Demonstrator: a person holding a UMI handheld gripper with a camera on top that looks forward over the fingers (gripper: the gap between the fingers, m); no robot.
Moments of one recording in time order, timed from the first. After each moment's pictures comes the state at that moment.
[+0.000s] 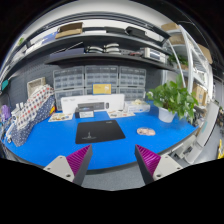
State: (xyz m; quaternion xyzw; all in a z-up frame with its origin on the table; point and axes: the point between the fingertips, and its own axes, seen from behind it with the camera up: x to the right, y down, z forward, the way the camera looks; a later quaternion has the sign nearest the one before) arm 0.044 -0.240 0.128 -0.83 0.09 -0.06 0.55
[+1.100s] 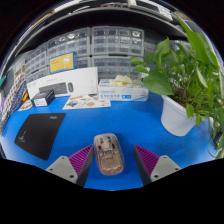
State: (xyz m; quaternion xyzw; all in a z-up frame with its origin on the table) arm 0.326 0.004 -0.016 -0.88 0.02 0.00 0.47
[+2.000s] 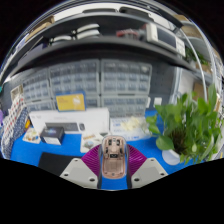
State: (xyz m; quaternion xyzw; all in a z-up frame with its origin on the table) arm 0.256 0.060 0.157 -0.85 0.05 -0.03 0.52
